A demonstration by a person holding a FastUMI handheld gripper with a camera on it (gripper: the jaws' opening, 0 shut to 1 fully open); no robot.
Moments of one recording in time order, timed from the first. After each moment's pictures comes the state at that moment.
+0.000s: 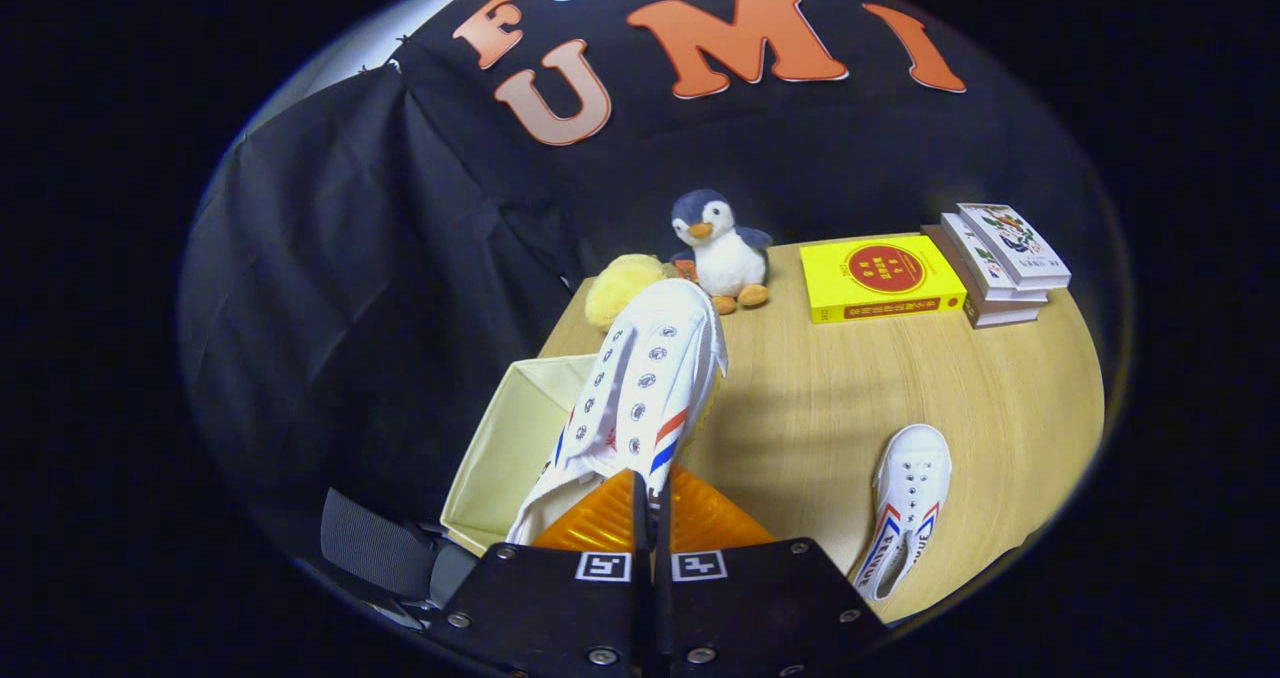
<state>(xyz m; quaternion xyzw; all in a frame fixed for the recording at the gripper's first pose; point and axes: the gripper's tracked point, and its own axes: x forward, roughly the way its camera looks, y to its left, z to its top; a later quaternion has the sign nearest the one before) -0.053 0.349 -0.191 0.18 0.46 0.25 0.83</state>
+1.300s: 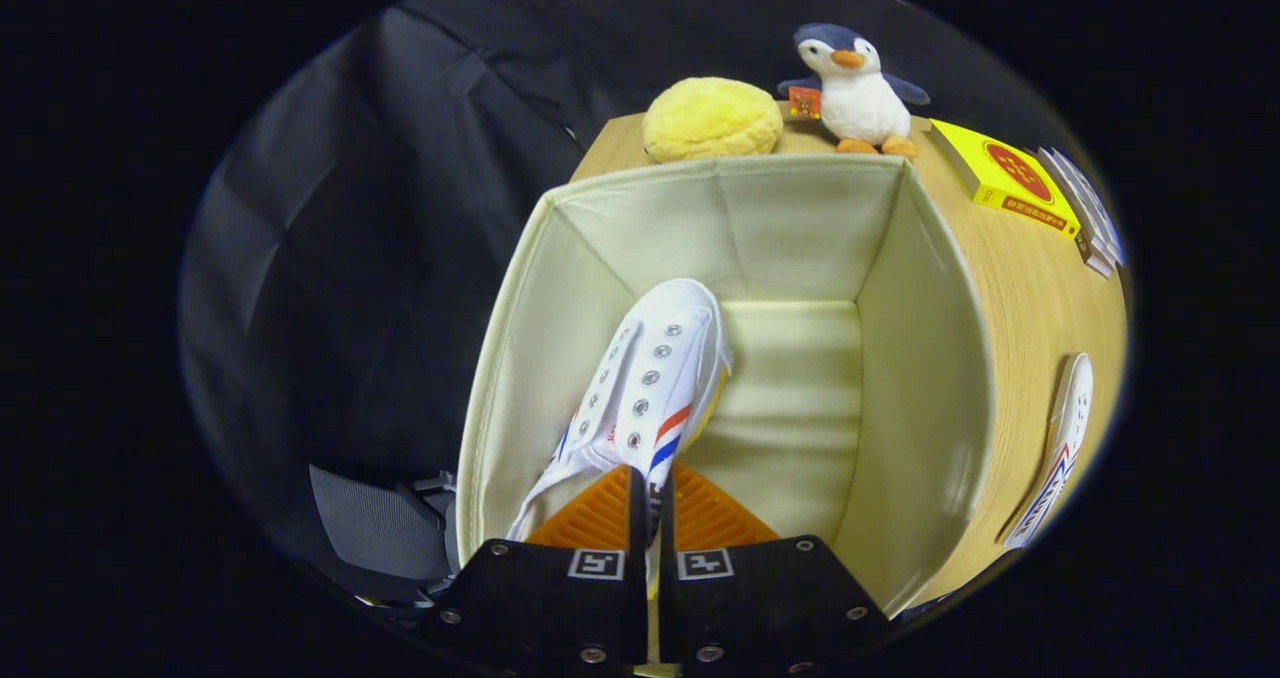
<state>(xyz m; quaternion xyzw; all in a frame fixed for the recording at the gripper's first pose) -0.115 0.536 -0.306 0.10 0.64 0.25 0.72</state>
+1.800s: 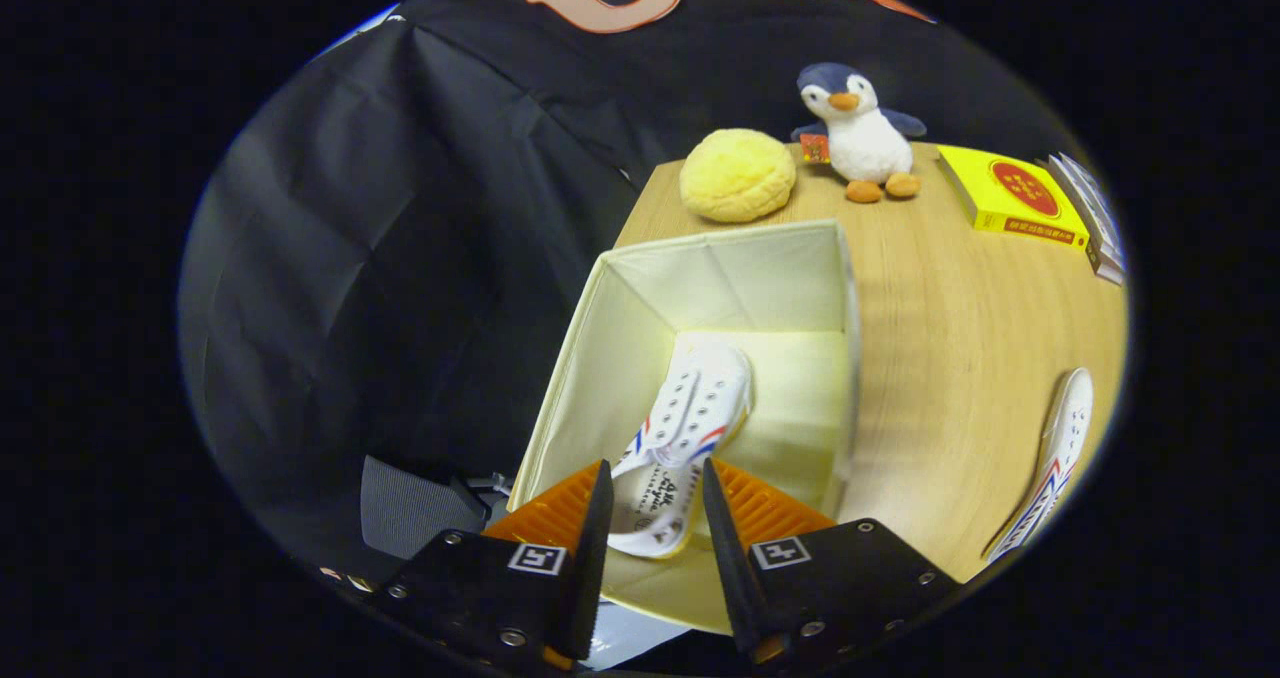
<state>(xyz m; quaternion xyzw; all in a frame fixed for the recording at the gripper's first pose) -0.098 0.472 -0.231 0.17 0.55 0.33 0.75</state>
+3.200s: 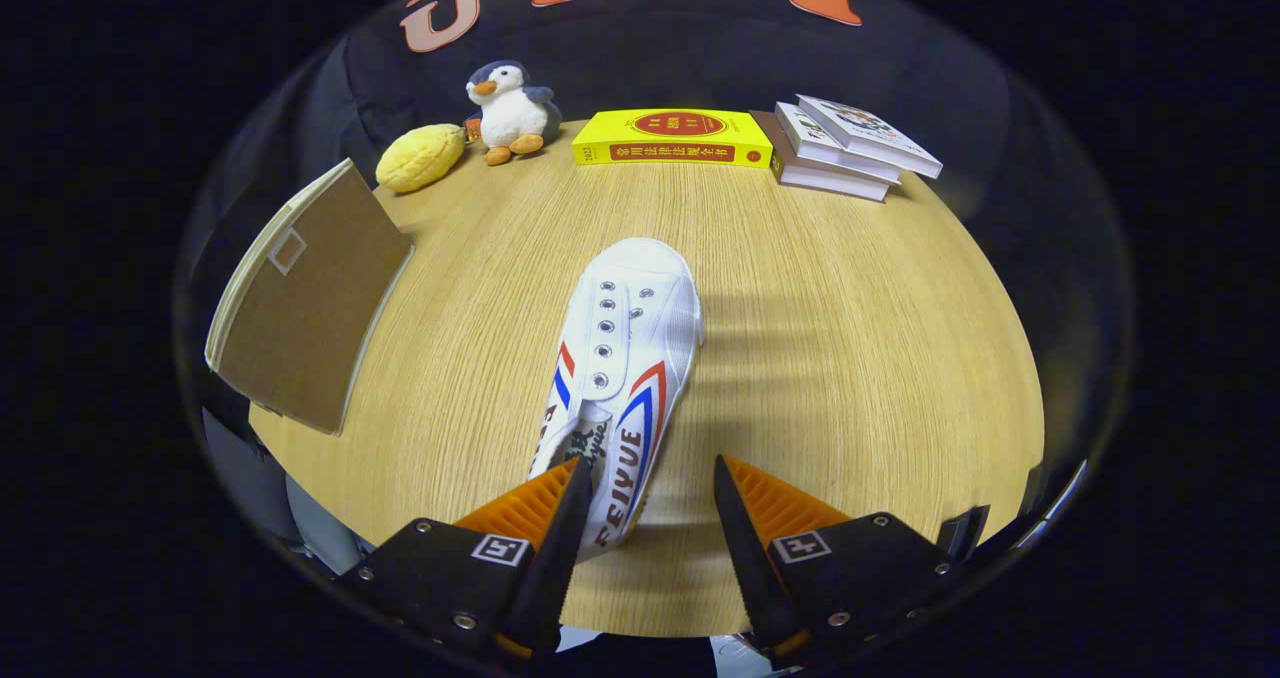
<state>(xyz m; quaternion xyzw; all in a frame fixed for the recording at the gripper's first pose) -0.141 0.116 -0.421 0.02 0.57 0.11 0.82</state>
